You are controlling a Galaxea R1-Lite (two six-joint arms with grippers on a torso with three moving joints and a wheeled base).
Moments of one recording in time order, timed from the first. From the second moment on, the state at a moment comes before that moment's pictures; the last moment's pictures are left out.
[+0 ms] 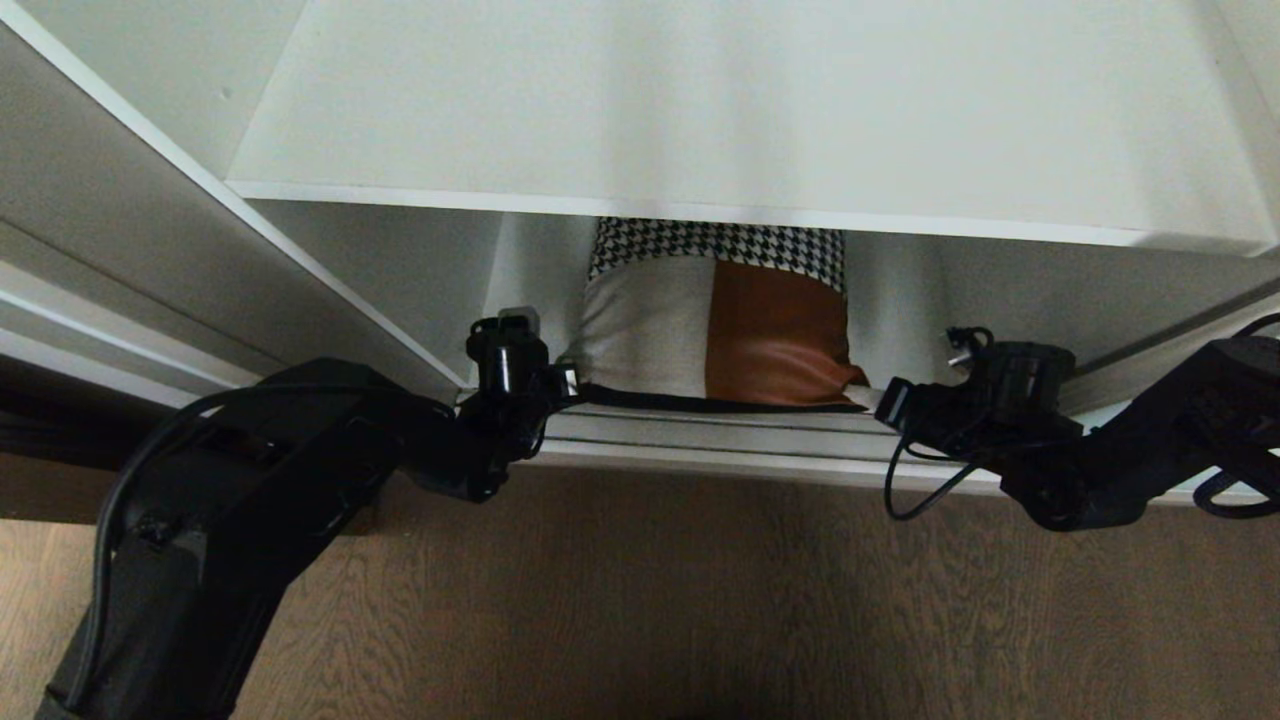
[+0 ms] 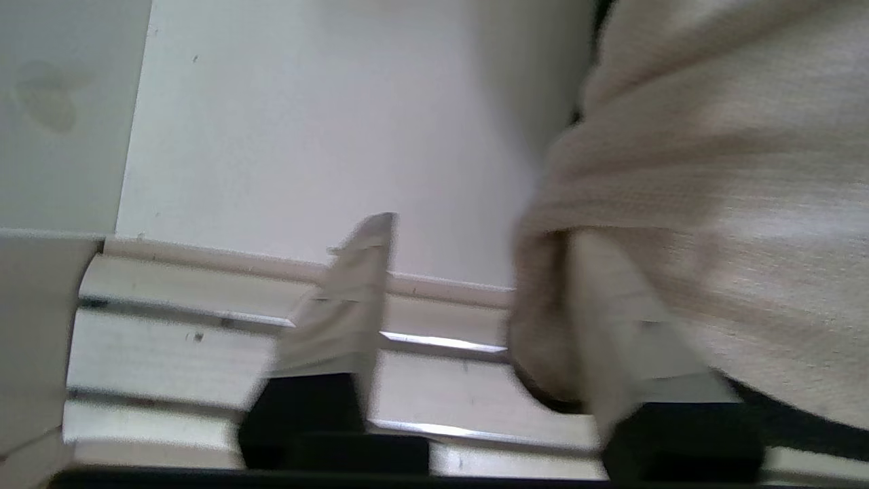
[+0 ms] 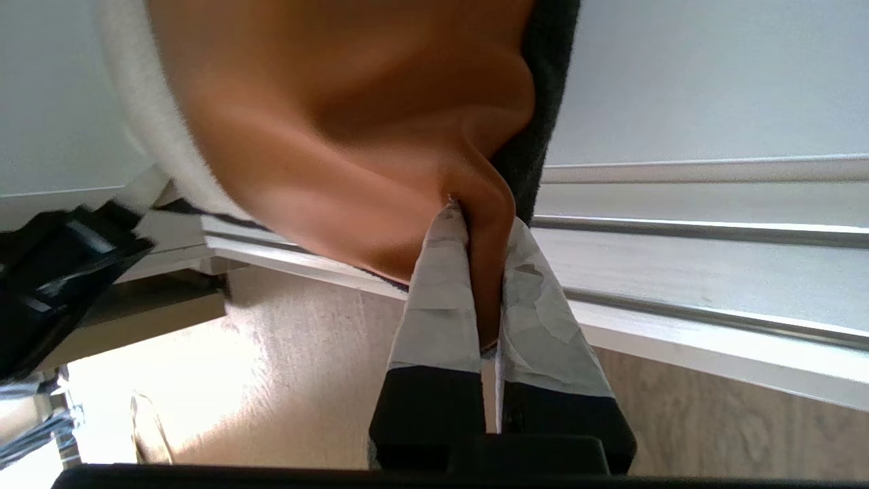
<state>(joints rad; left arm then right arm) -0.30 2.48 -1.57 -0.83 0.27 -0.12 0.04 2.26 -1.14 -0.97 0.45 0.57</state>
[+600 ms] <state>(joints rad) -0.31 2.43 -1.48 -0.87 0.23 -0.14 0.05 2.25 -1.08 -1.04 0.44 0.48</state>
